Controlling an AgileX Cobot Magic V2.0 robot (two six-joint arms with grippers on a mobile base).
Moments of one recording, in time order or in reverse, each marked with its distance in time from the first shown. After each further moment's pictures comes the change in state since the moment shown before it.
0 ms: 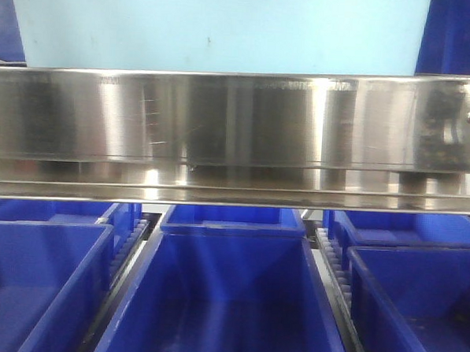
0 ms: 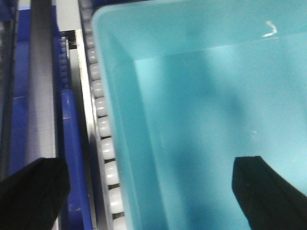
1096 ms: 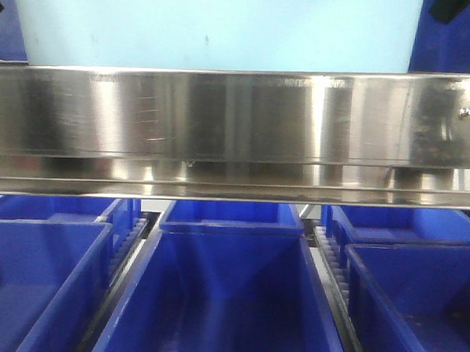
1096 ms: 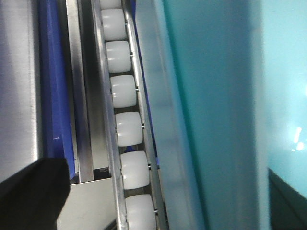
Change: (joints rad) left arm 0.117 -0.055 0.458 -0.164 -0.157 0.057; right arm 0.028 0.032 0.296 -0.009 -0.126 0.009
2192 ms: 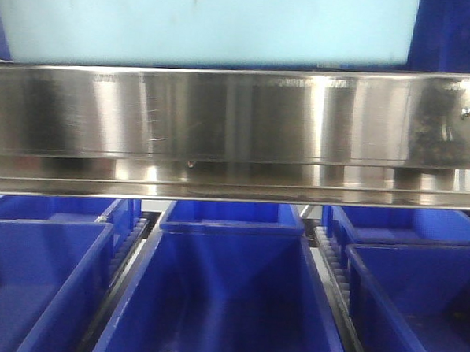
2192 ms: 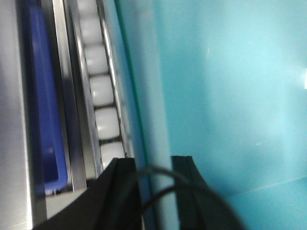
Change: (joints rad) left arm -0.024 -0.090 -0.033 -0.019 0.044 0.012; right arm 0.031 -0.122 0.016 0.038 -0.060 0.017
